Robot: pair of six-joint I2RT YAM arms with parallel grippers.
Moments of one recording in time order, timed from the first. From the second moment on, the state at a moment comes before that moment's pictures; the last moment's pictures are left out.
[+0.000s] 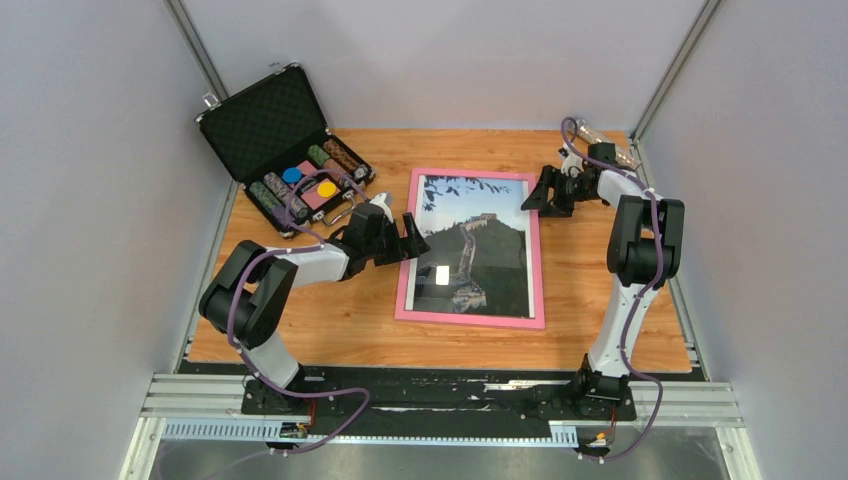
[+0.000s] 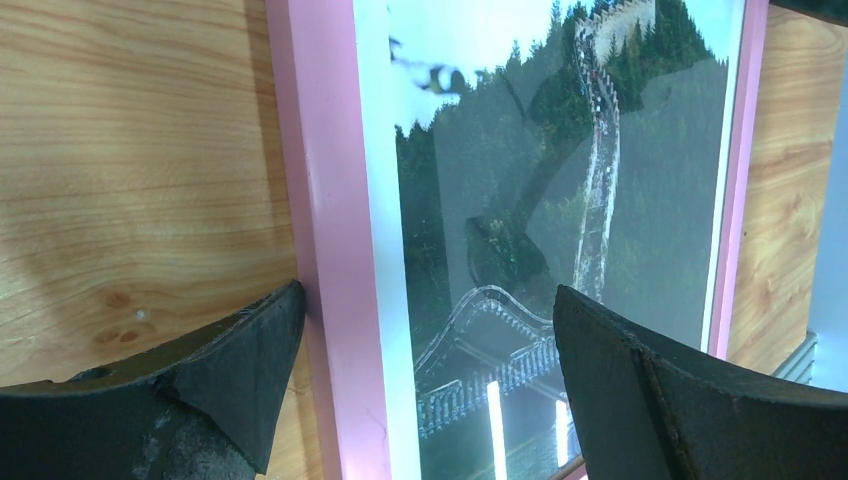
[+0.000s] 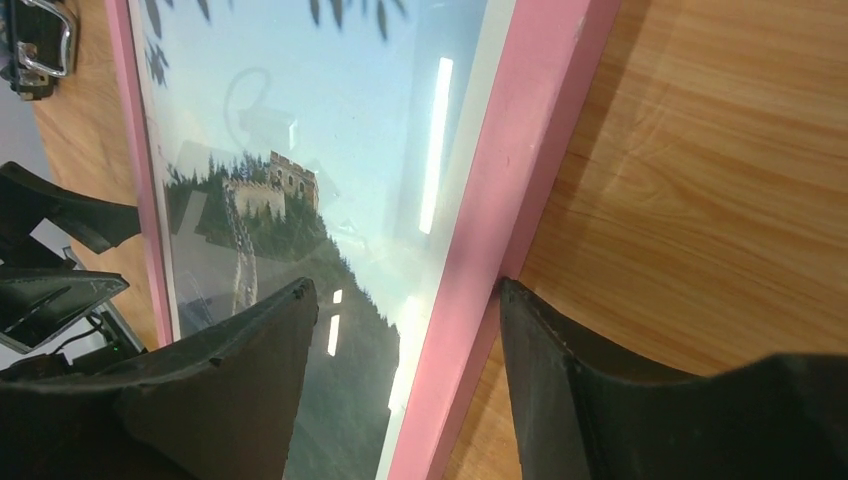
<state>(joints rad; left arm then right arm) -0.52 1.68 0.78 0.24 0.20 -0.69 -0.13 2.13 1.55 -0.54 -0.76 0.05</state>
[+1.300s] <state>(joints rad) -0.29 0.95 0.97 -0.08 -0.26 -0.17 -0.25 1.09 1.00 -0.46 -0.27 0.04</state>
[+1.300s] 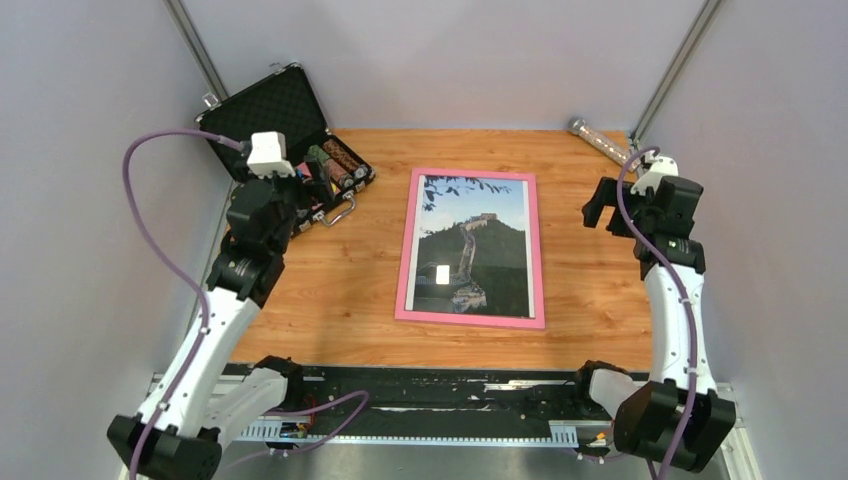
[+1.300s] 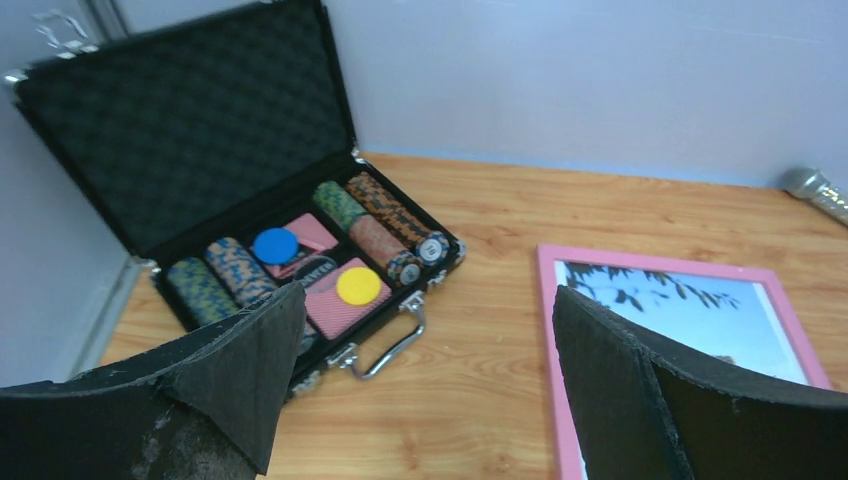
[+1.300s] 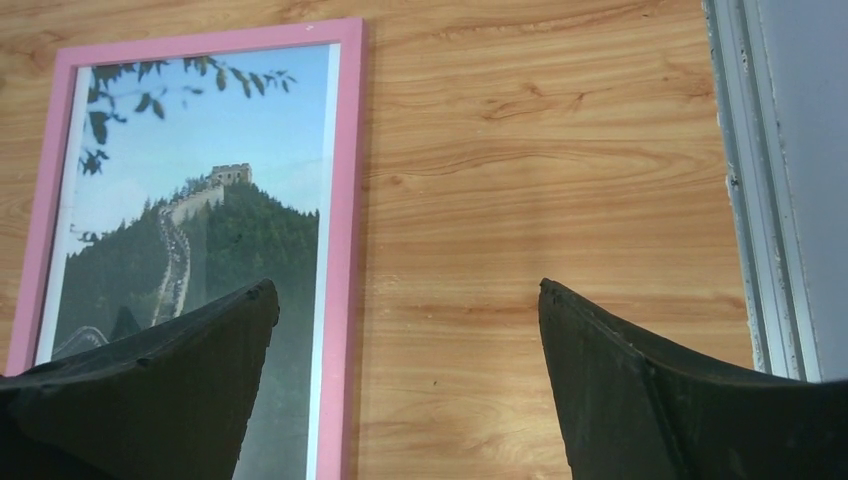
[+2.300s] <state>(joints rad) -0.28 0.63 0.76 -0.30 -0.15 0.03 -0.26 0.73 0.78 -0.47 -0.36 0.02</state>
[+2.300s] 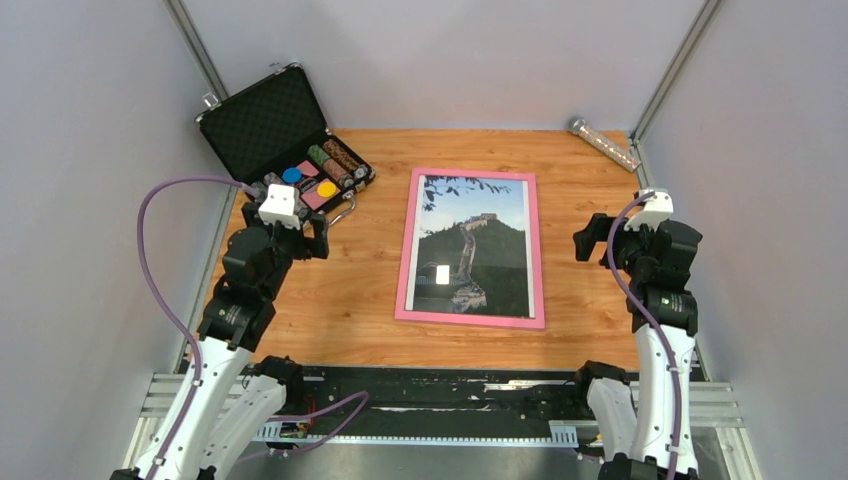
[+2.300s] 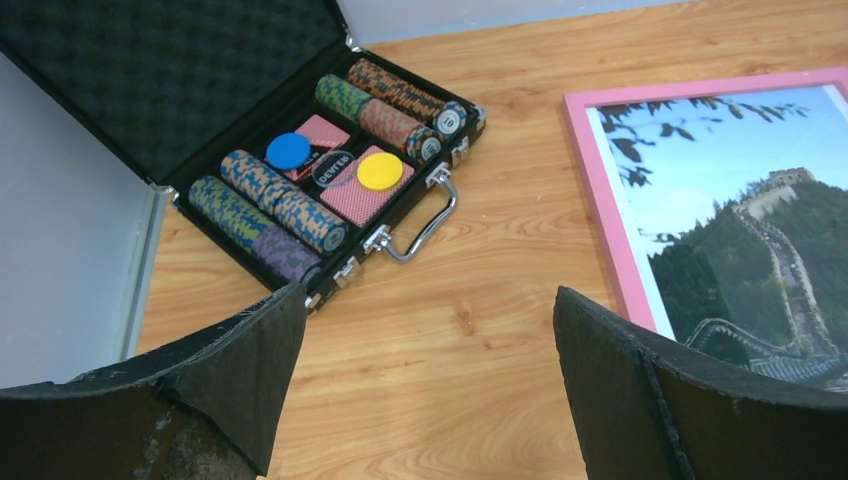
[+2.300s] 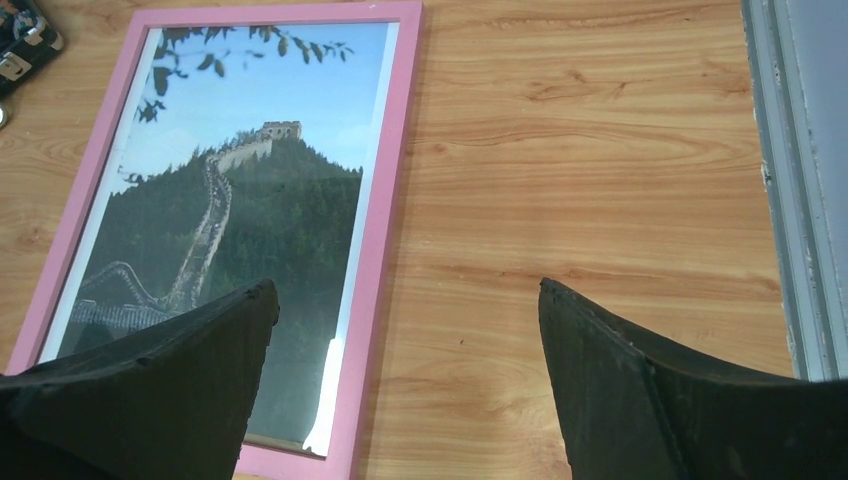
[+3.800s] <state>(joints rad) -0.25 0.64 0.67 -0.26 -0.14 0.08 -0.26 0.64 0.73 -0.46 -0.33 -0.05</state>
